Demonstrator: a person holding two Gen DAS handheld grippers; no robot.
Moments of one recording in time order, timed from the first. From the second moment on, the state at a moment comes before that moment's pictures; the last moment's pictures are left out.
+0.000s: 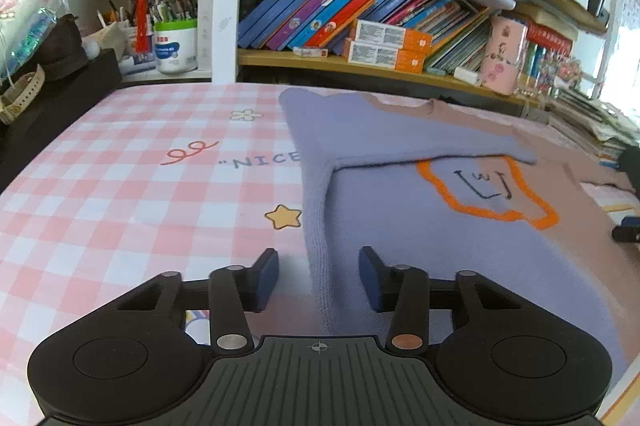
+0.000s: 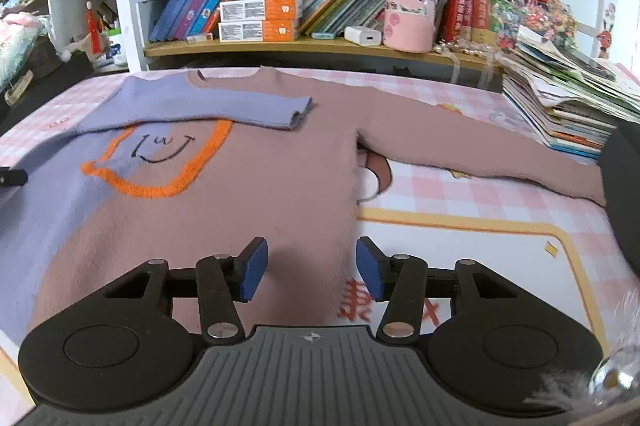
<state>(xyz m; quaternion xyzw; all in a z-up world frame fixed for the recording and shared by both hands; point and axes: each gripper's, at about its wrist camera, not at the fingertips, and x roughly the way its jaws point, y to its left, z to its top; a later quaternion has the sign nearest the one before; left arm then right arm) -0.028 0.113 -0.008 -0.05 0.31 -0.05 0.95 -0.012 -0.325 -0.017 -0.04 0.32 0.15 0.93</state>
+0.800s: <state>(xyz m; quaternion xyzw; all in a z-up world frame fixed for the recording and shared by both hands) -0.016 0.168 -0.011 -0.11 0.31 -0.04 0.94 -0.007 -0.291 -0.021 -0.01 0.33 0.19 0.92</state>
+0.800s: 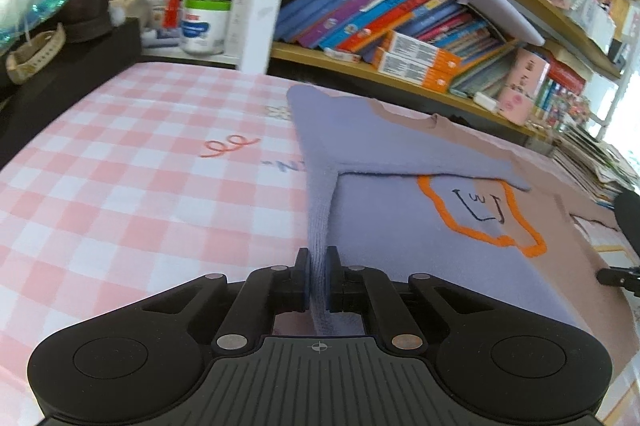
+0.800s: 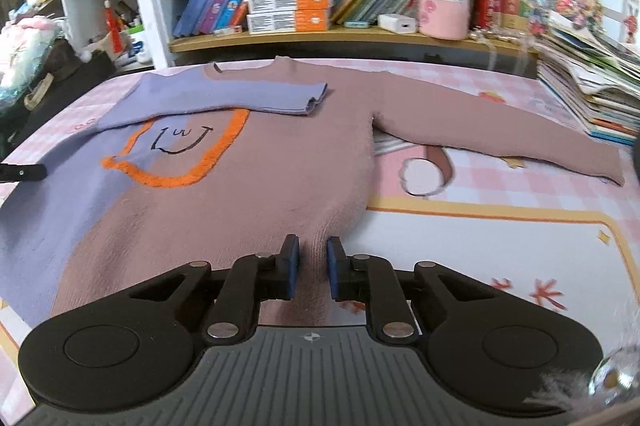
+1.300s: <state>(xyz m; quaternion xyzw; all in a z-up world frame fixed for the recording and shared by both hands) -0.010 0.179 -0.013 -0.11 0.31 -0.03 0.94 -0.002 -0.274 -0.024 -0.01 0.32 0.20 0.93</state>
